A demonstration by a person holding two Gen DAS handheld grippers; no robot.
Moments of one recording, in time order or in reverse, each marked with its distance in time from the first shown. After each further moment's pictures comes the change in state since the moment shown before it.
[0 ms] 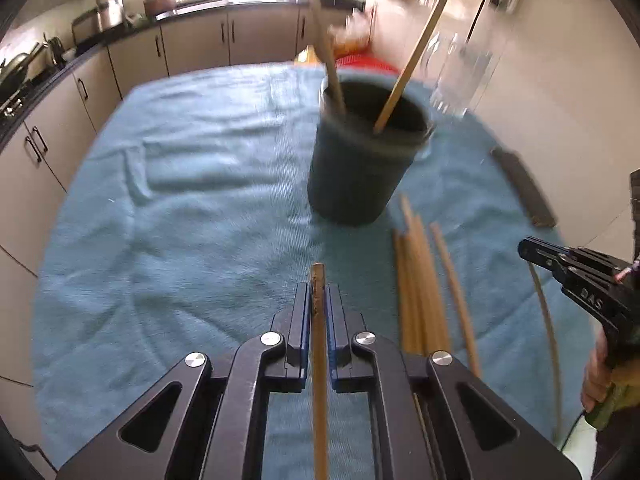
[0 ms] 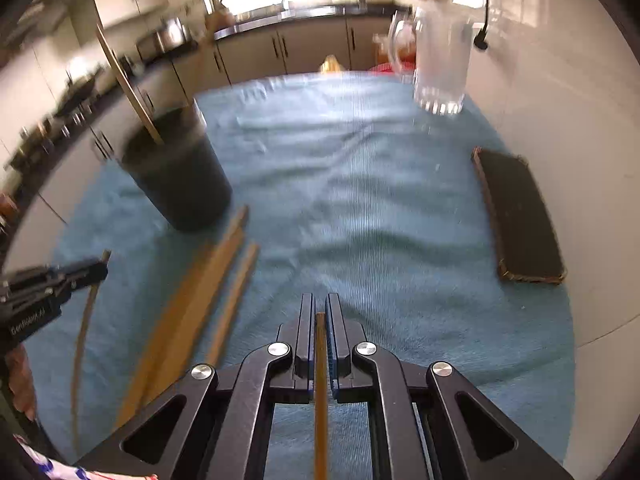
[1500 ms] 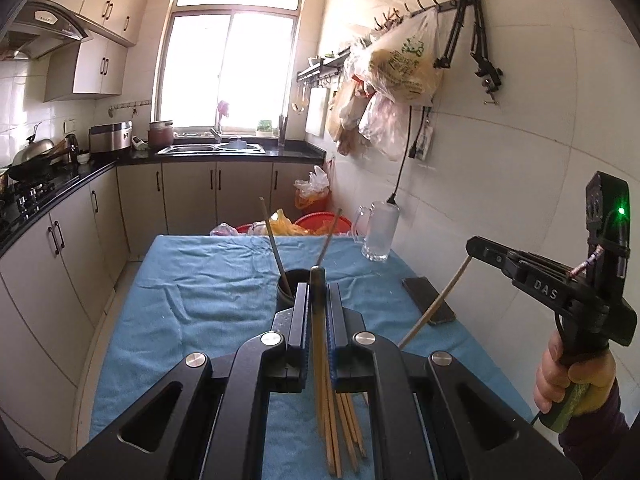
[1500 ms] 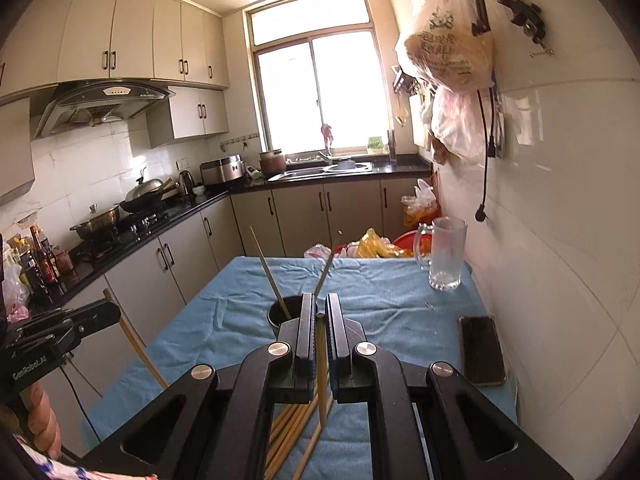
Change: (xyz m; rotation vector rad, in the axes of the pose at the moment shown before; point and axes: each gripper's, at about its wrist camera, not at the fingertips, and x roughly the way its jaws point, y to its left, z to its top) left arm -0.218 -0.034 -0.030 0.048 -0.522 -0.079; right arm -0.193 0.067 0.010 -0.102 -0.505 0.086
